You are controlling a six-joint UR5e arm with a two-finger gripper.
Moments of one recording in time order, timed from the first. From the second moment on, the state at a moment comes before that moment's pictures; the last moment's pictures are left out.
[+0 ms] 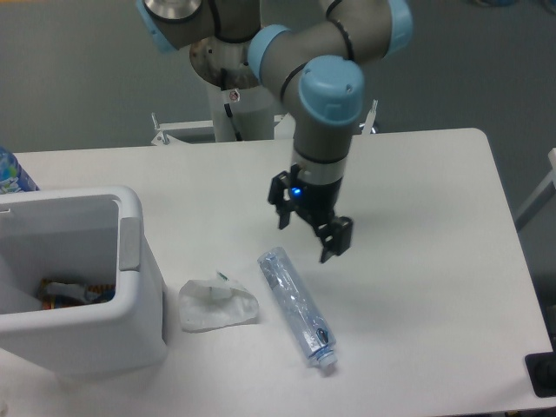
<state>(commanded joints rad) 2.40 -1.83 -1.79 -0.94 1.36 1.30</state>
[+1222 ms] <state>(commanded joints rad) 2.25 -1.99 -1.84 -0.75 1.39 1.23</state>
